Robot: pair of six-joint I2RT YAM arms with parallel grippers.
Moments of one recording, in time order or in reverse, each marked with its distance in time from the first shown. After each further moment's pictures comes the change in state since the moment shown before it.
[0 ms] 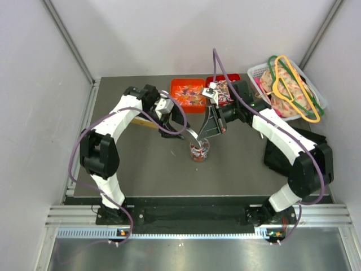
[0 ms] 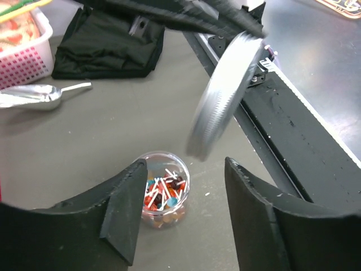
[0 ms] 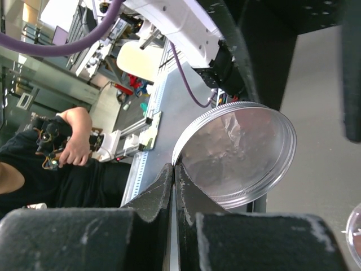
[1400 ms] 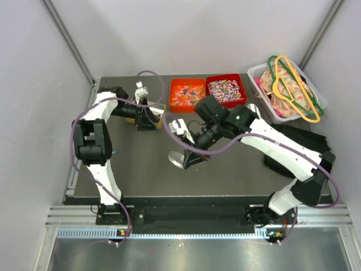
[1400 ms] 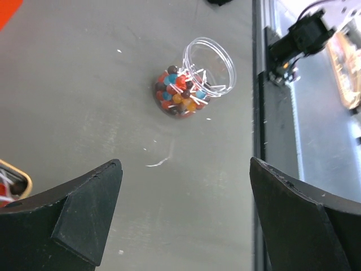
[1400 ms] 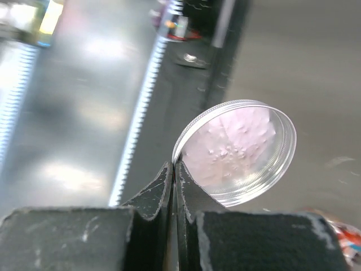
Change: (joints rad) left arm 0.366 0.162 0.013 0.000 -0.151 -0.466; right arm 0.479 -0.036 0.282 -0.532 0.632 -0.641
